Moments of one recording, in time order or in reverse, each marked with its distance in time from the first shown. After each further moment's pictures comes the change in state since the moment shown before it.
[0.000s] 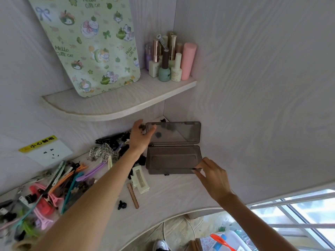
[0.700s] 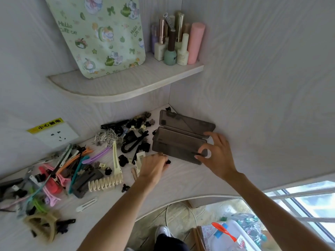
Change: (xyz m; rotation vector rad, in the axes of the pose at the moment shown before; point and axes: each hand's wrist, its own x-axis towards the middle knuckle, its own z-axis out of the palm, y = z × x) left_hand -0.095 -0.065 0.016 1.071 -0.371 0.424; right_hand 0.023 0.006 -0.011 0.036 -0.100 0.032
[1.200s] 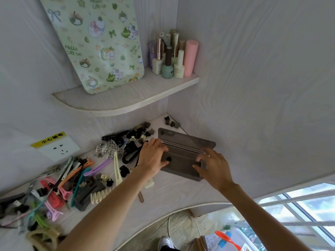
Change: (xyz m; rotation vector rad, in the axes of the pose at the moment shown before) left_hand 0.030 -0.008 -0.052 0.143 0.078 0.074; right_hand -0.010 -0.016 -0.001 -0.050 -0.047 0.042
